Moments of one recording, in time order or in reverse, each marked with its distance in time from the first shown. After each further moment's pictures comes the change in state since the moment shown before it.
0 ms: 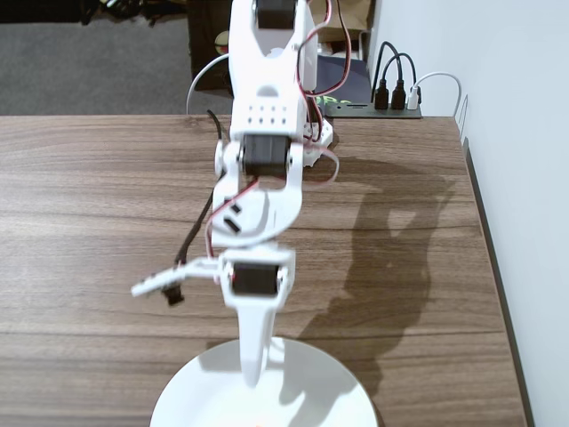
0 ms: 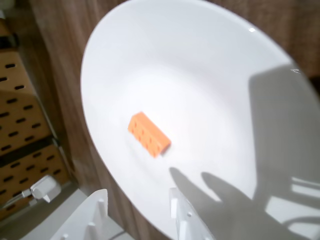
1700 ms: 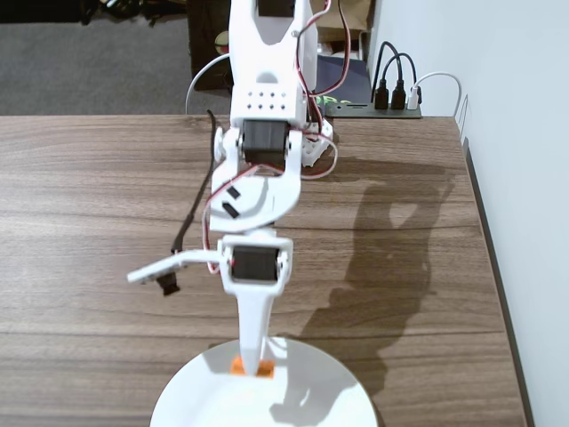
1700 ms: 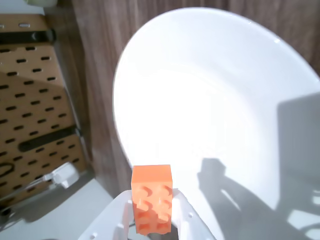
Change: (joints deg) arm 0.2 2.2 3.1 -6.7 -2.5
